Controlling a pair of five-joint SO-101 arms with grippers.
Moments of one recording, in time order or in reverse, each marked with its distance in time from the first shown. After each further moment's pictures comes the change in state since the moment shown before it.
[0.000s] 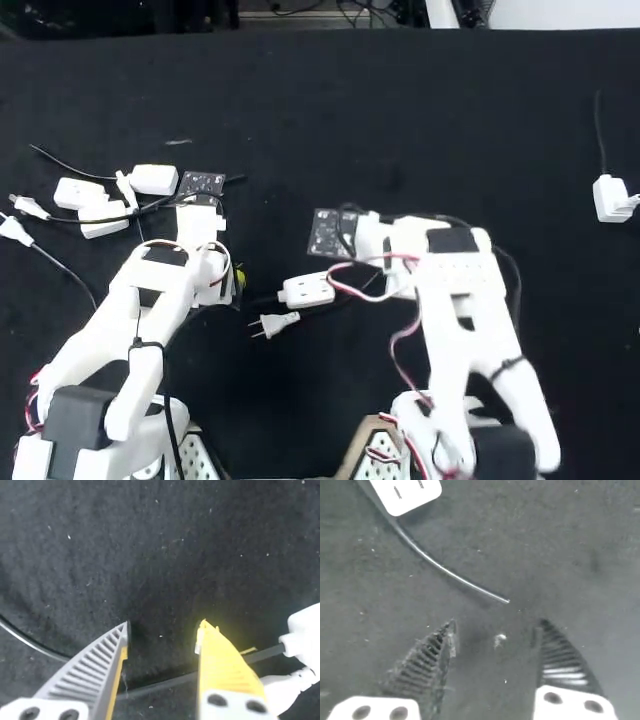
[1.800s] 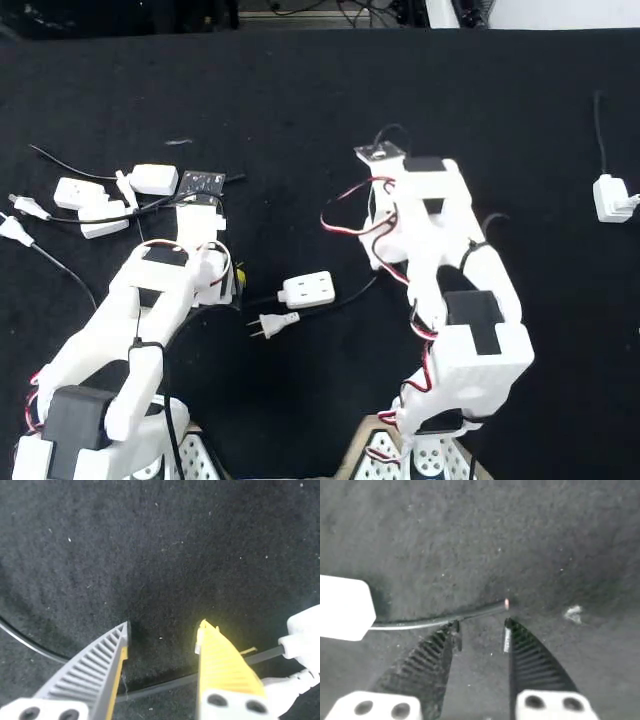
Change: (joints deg) left arm 0.0 0.0 0.0 -0.5 0.0; right arm -0.3 39.9 -31.3 16.3 -63.1
